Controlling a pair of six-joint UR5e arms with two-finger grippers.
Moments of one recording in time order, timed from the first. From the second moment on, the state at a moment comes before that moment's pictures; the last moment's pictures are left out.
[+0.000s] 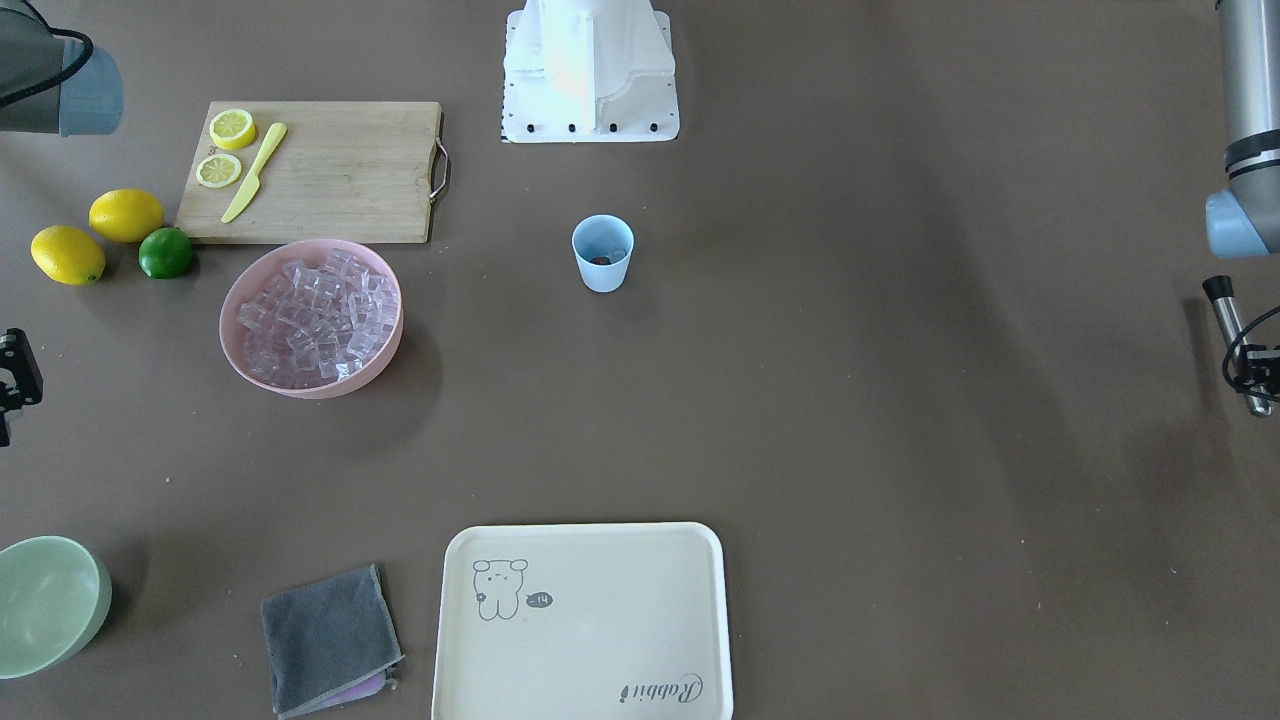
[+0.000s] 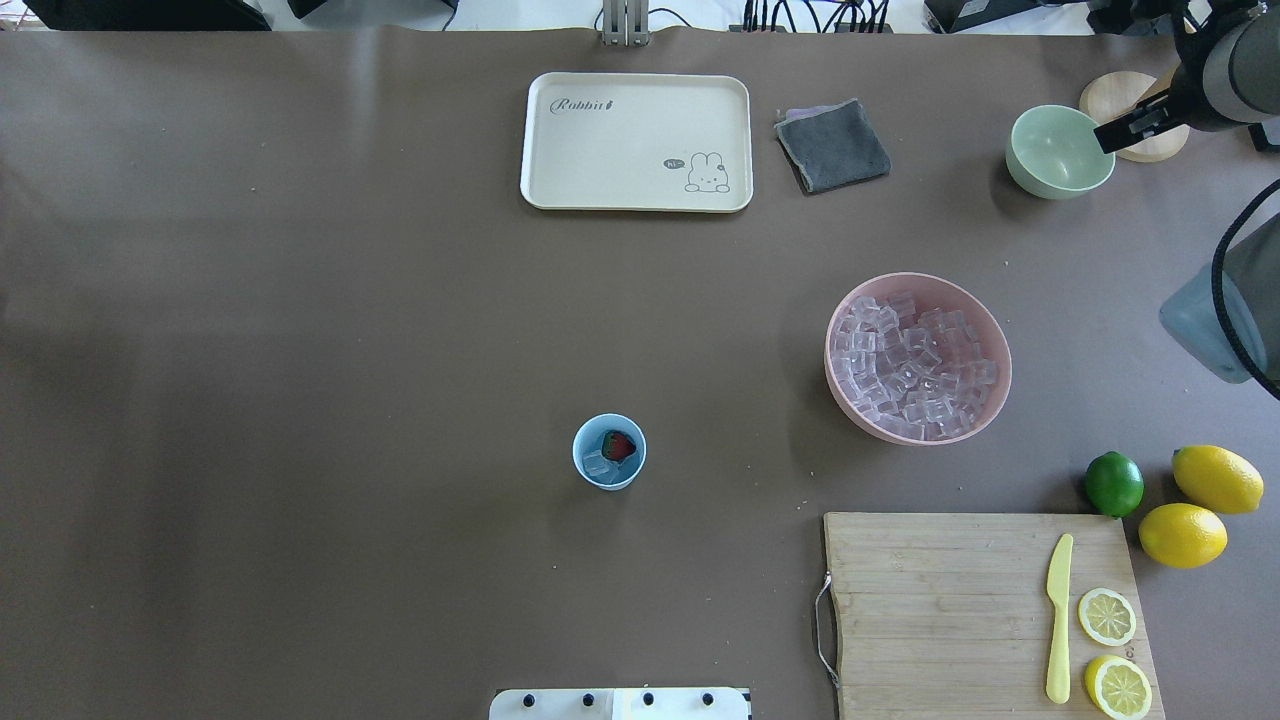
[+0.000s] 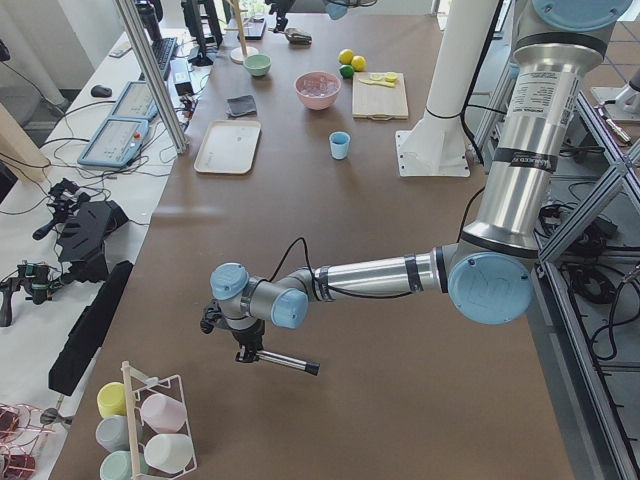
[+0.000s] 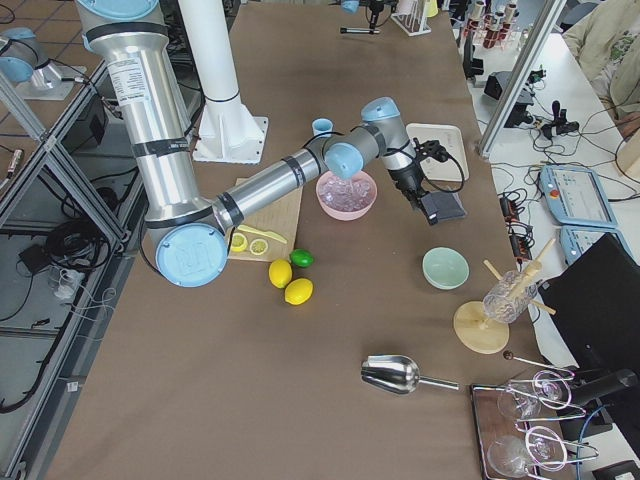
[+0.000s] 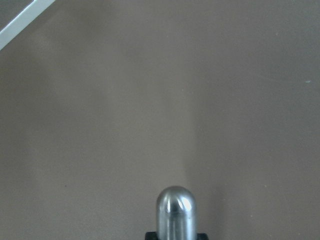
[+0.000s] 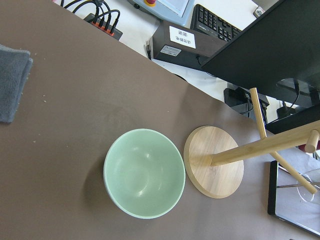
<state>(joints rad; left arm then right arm) -1.30 -1.77 -1.15 -1.95 -2.20 -0.11 1.08 -1.33 1.84 -1.43 1.65 0.33</state>
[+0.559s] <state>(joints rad) -1.30 -1.78 -1.13 -1.91 -2.20 -0.12 1.08 -1.33 1.84 -1.43 1.65 0.32</state>
